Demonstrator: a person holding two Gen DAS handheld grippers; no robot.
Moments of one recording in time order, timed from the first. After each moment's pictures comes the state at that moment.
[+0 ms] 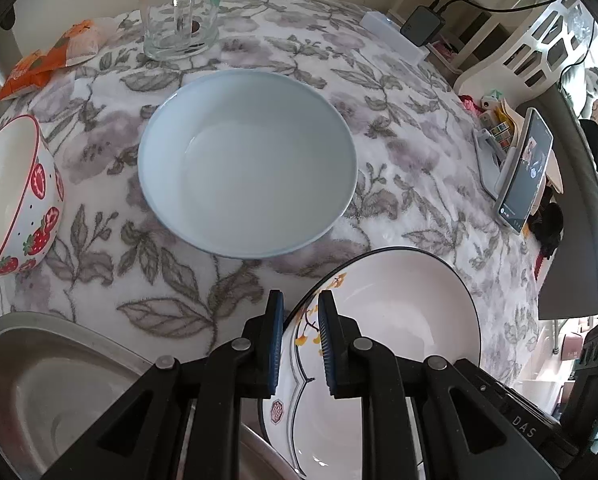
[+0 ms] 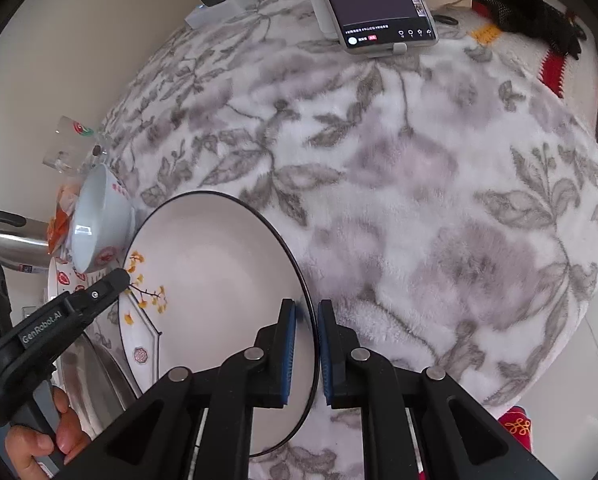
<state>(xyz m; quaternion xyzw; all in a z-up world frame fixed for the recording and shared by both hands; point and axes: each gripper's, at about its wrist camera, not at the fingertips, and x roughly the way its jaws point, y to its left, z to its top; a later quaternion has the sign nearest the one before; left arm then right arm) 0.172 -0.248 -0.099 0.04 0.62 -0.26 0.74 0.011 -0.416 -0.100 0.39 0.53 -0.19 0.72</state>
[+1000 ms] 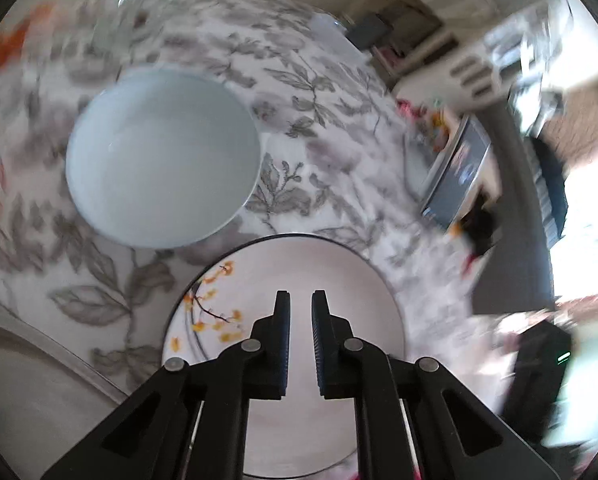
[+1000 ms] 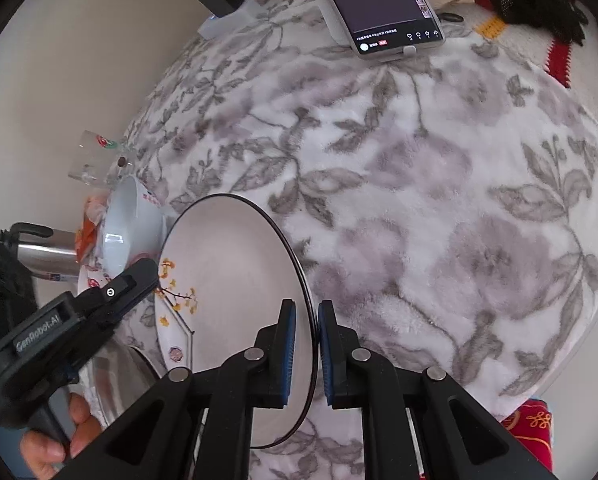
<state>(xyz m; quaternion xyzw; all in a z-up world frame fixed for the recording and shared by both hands) 0.163 -0.261 -0.078 -0.02 0.63 -0.33 0.70 0.006 -0.417 -0.092 0.43 0.51 -0.17 0.72</state>
